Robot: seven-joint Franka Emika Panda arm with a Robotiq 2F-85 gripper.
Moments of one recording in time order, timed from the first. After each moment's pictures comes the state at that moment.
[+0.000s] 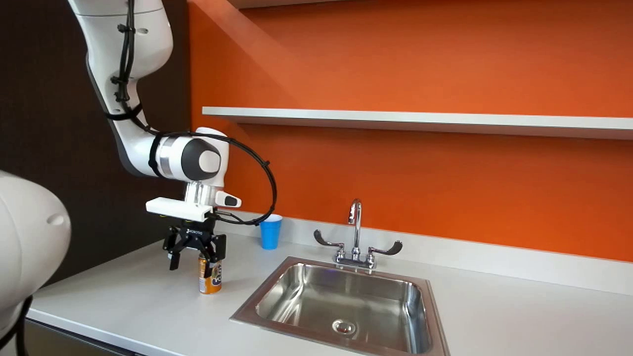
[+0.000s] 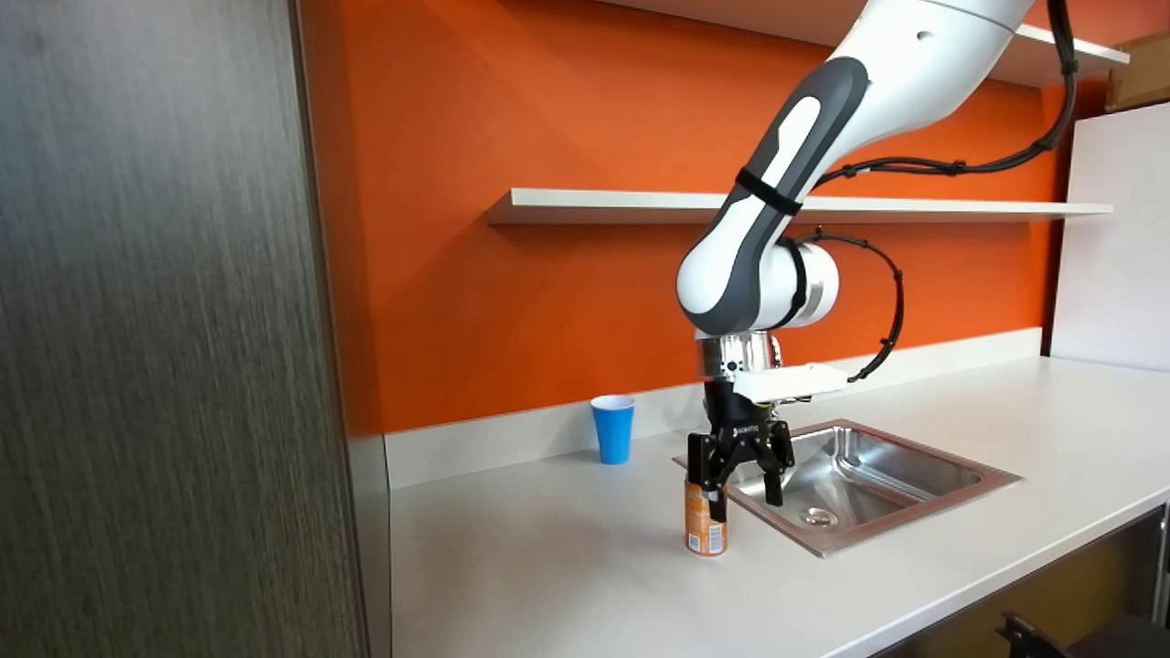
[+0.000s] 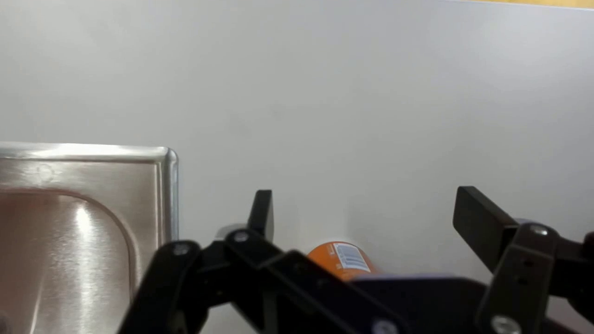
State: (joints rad) arm 0.11 0.03 0.07 -2.54 0.09 2.39 -0.03
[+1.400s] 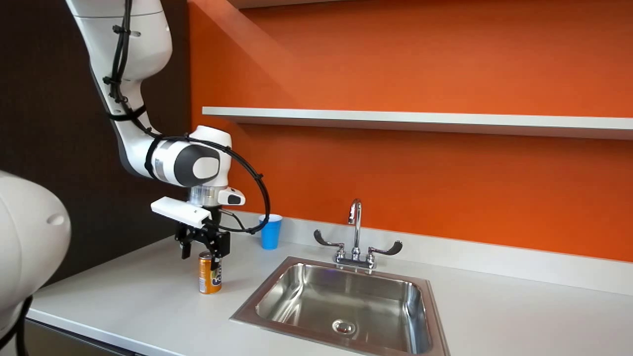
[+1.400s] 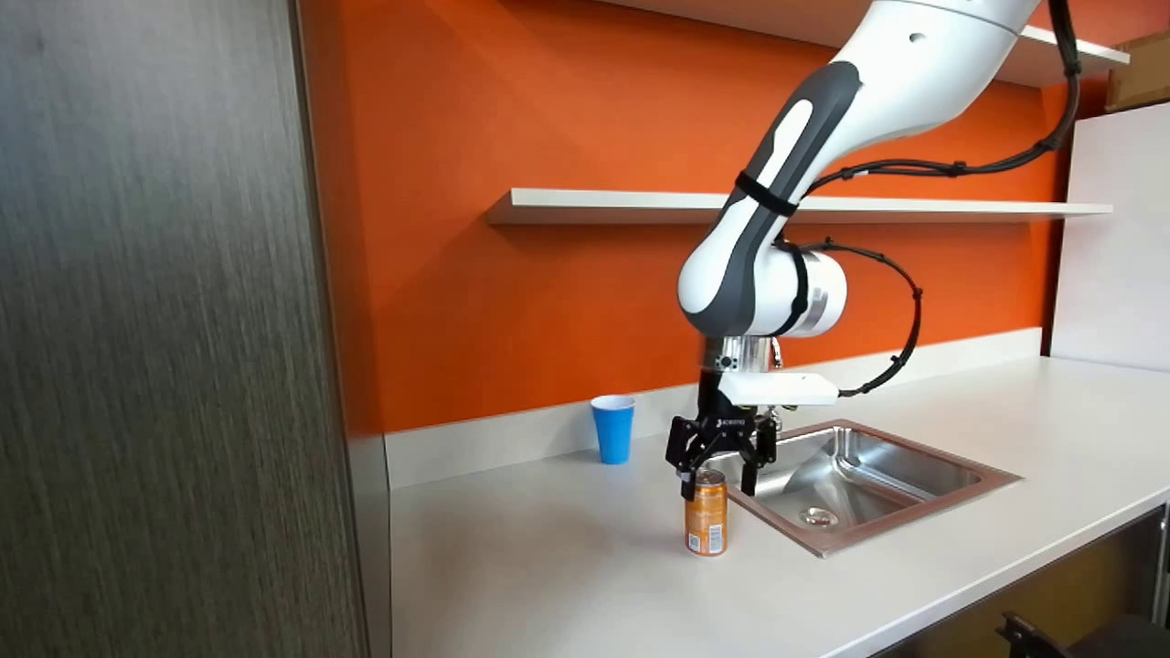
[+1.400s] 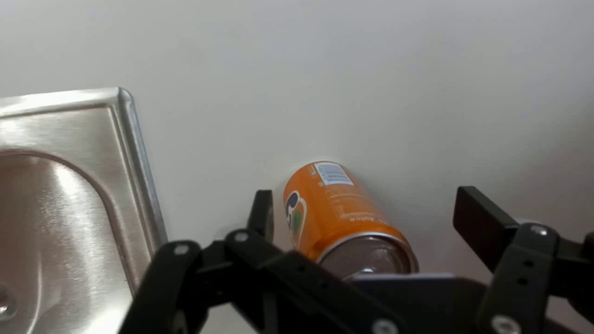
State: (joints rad) arm 0.11 0.03 0.07 -2.58 0.24 2.62 -0.03
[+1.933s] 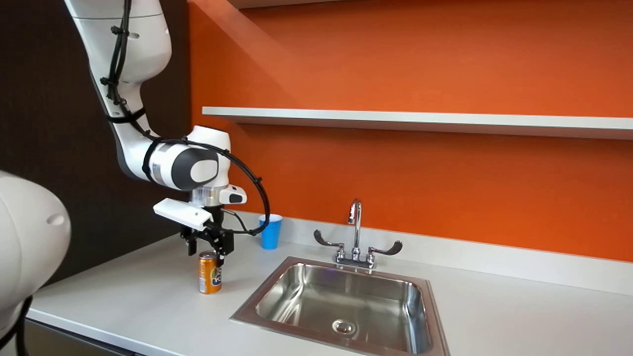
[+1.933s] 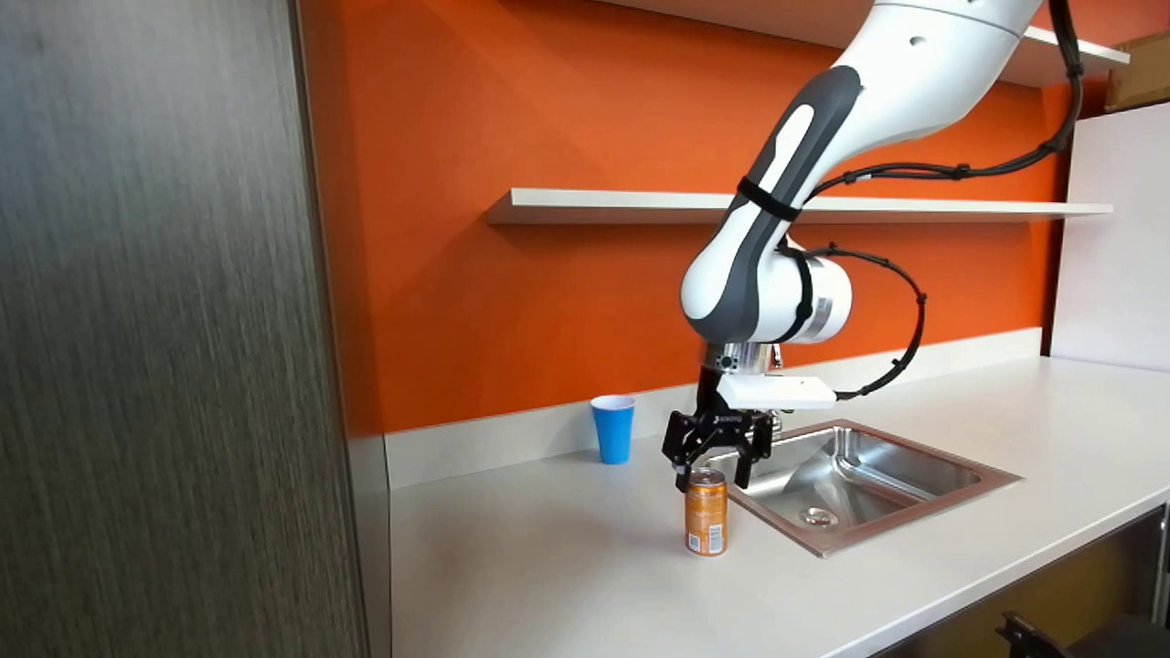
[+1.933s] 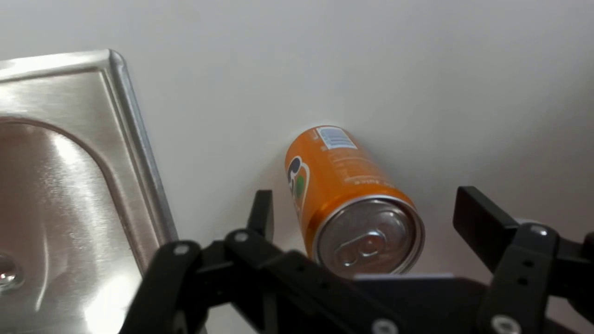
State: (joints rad) arm 0.11 0.04 0.07 -2.60 0.25 2.73 -0.03
